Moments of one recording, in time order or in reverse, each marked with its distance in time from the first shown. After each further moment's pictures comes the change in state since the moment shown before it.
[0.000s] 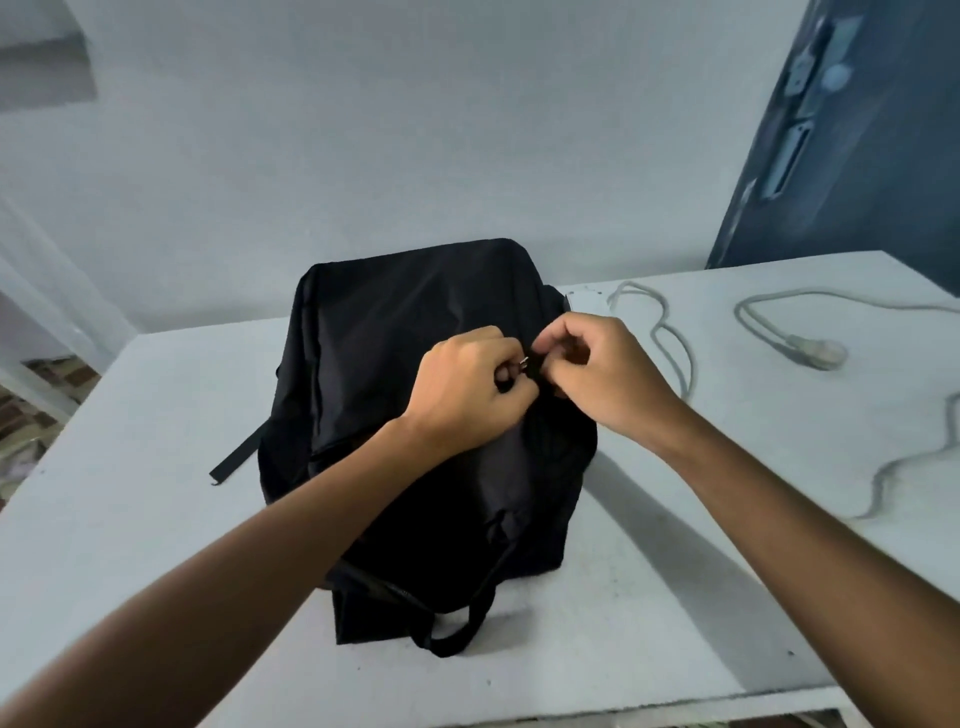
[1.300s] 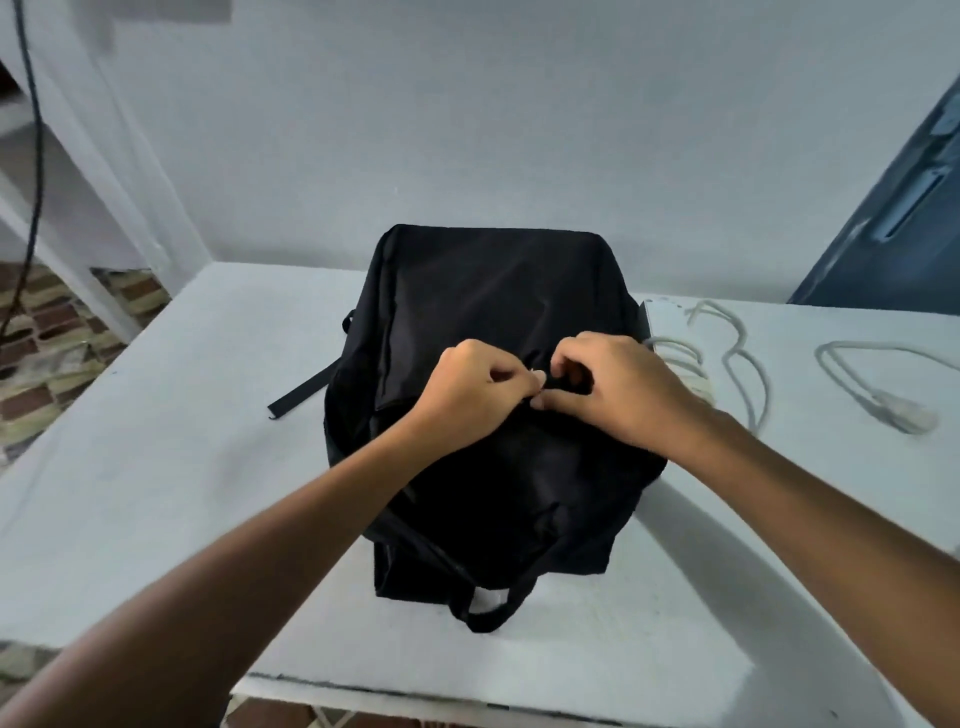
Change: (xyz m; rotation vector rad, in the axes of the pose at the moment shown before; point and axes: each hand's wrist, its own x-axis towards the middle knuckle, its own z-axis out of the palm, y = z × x) left_hand -0.042 -0.033 -0.033 -0.423 -0.099 -0.462; right_hand 0.021 -0.005 0.038 -0.592 -0.289 -0.341
